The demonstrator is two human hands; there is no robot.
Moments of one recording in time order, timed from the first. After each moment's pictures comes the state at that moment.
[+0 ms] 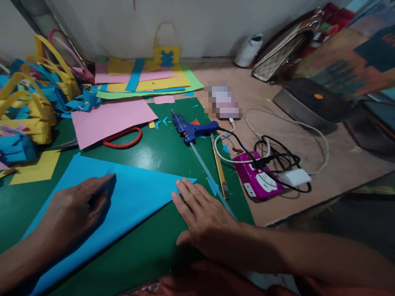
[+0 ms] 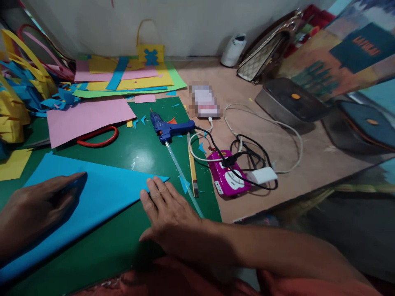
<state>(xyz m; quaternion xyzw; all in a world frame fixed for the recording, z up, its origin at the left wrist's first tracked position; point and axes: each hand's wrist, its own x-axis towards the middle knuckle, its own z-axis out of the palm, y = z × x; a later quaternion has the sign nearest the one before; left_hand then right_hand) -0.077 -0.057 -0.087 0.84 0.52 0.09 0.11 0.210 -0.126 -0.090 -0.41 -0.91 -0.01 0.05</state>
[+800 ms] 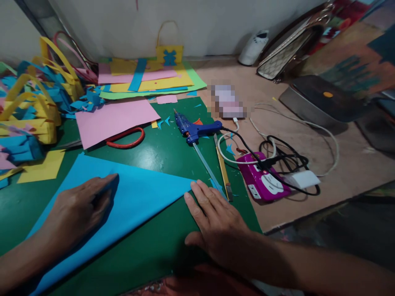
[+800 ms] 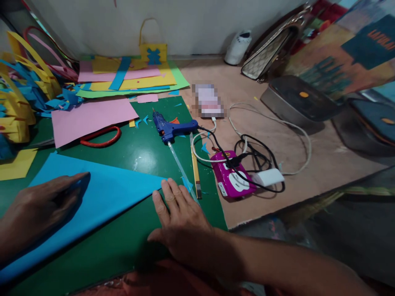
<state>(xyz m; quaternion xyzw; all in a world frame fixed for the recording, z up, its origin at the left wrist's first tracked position) -0.073 -0.056 -0.084 0.86 0.49 0.11 0.08 0.218 -0.139 -0.083 -0.46 -0.88 -0.08 0.05</state>
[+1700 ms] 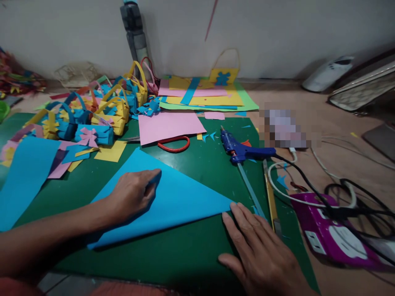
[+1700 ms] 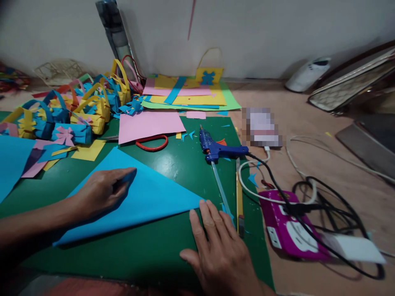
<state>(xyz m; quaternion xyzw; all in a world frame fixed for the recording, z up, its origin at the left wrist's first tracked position) -0.070 -0.050 -0.088 0.83 0.54 0.10 0.12 0.226 -0.122 -0.092 -0.38 -0.90 -0.16 0.13</state>
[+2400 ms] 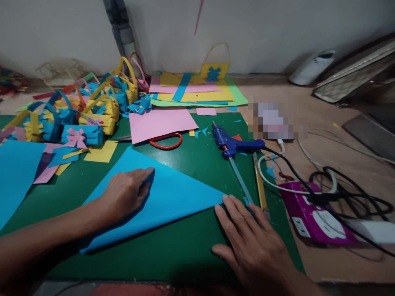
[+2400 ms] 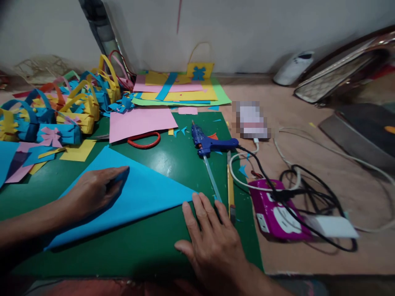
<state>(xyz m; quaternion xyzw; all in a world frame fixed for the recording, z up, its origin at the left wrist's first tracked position) -0.069 -0.051 -0.087 0.84 0.53 0.05 0.06 0.225 -0.122 -0.088 -0.39 -0.90 -0.14 0.11</state>
